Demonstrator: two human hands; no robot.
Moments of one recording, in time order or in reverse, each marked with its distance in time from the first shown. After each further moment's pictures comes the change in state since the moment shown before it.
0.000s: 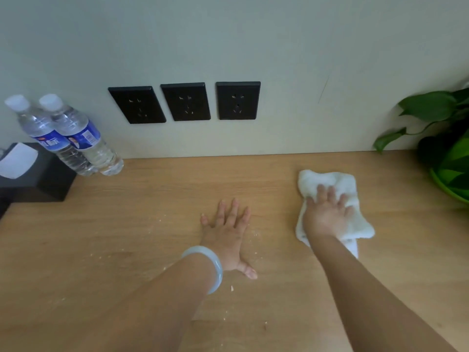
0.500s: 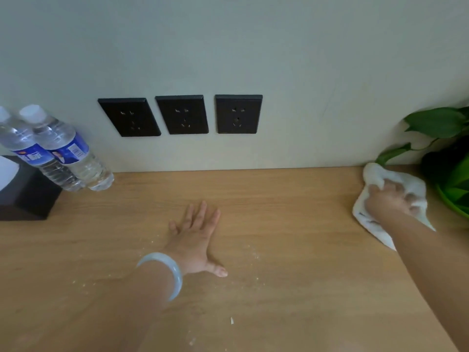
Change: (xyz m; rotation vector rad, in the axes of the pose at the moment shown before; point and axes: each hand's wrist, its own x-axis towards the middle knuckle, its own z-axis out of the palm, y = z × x) left_hand 0.016 -0.079 -0.007 -0.149 0.072 -0.073; right_hand 0.138 0.077 -0.047 -0.120 -0.026 0.073
